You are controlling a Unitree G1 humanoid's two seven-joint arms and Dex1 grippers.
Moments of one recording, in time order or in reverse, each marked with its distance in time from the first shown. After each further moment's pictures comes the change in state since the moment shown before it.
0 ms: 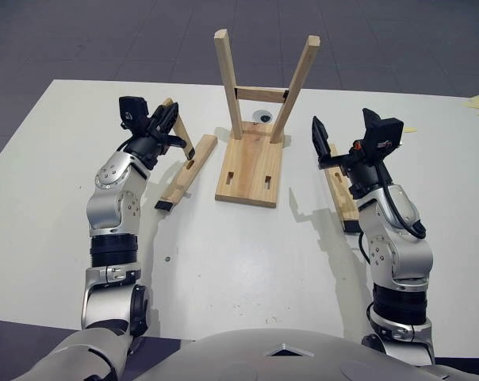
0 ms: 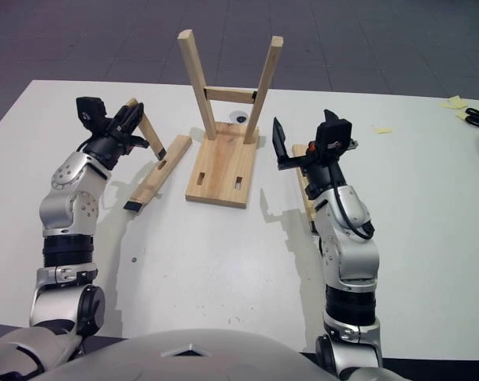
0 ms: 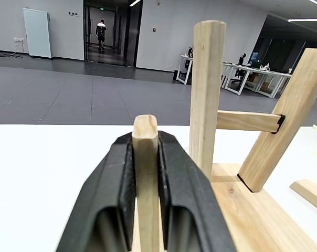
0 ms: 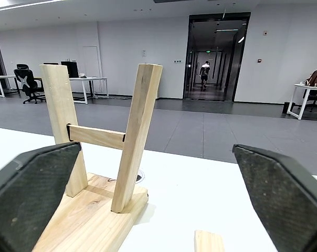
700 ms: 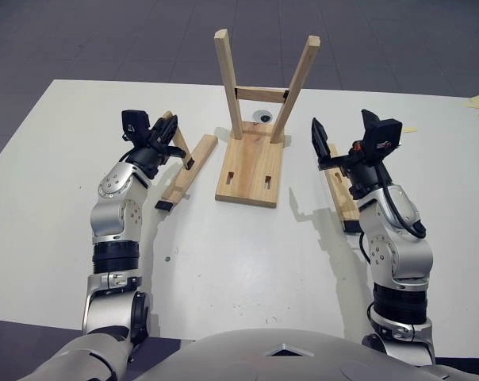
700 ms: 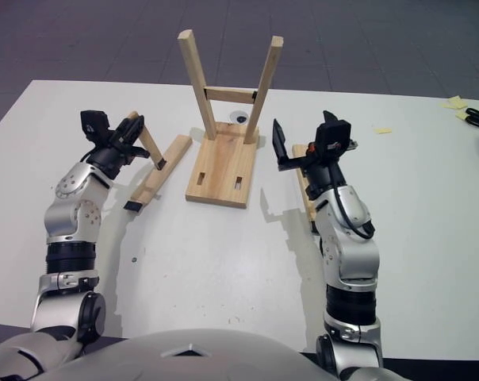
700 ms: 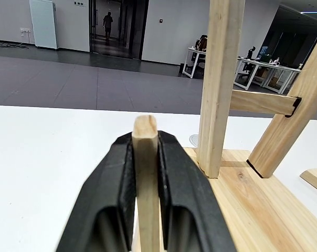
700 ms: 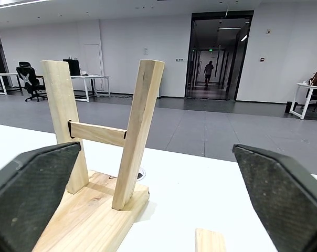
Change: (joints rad) left arm 0.037 -0.034 -0.001 0.029 0.016 -0.043 0.008; right arm 0.000 -0.003 -0.001 0.012 -0.004 -0.003 0.018
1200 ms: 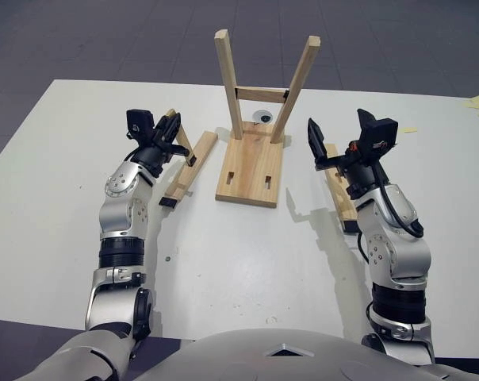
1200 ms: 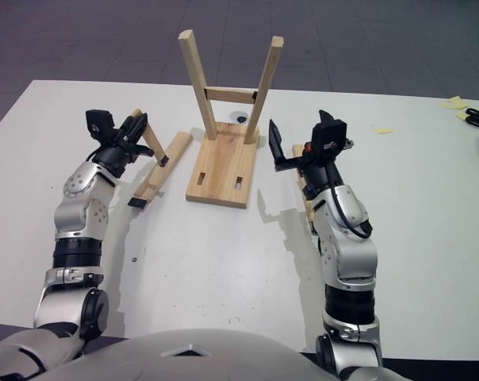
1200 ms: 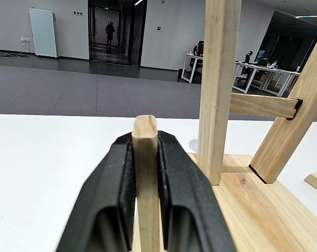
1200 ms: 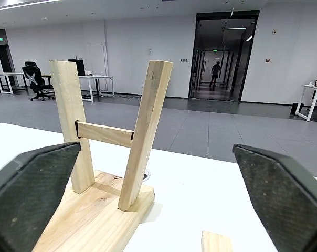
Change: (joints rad) left arm -0.032 -0.009 -0.028 0.089 0.019 -0.099 -0.003; right arm -0.005 0.000 0.014 0.000 -0.001 0.000 0.005
